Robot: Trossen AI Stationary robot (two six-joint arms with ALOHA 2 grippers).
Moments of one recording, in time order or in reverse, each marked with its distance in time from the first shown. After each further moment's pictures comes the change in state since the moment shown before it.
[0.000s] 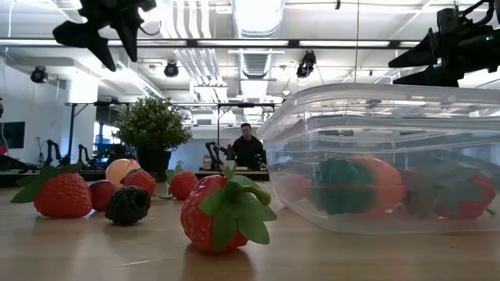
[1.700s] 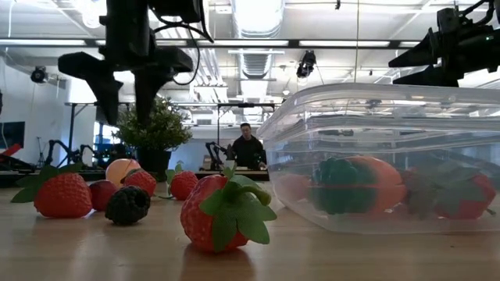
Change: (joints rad) left arm -0.294 0.477 -0.039 0.133 0.085 -0.357; right arm 0.000 0.000 0.000 0.000 0.000 0.000
